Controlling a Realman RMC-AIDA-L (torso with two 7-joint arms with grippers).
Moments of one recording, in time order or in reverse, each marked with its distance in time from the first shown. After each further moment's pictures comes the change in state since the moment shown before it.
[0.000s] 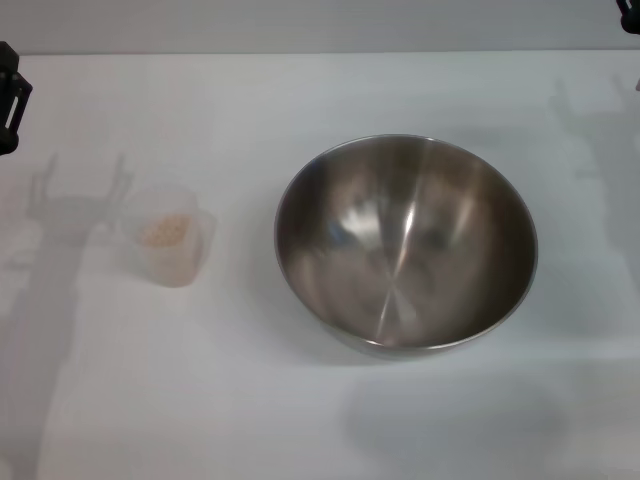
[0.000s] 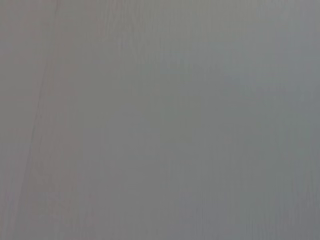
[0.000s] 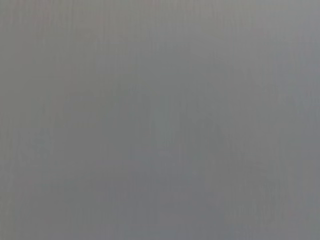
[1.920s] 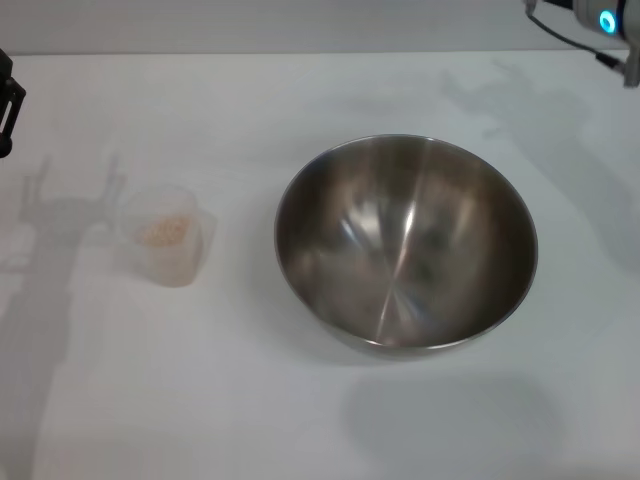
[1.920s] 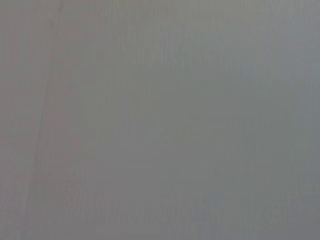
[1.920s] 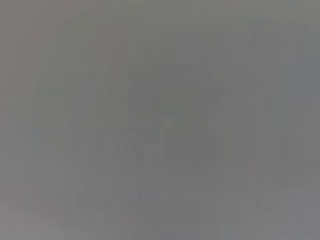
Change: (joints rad) left arm 0.005 0.001 -0.001 0.011 -0.004 -0.001 0.000; right arm -0.056 -0.025 0.486 -1.207 -0.408 1.921 -0.141
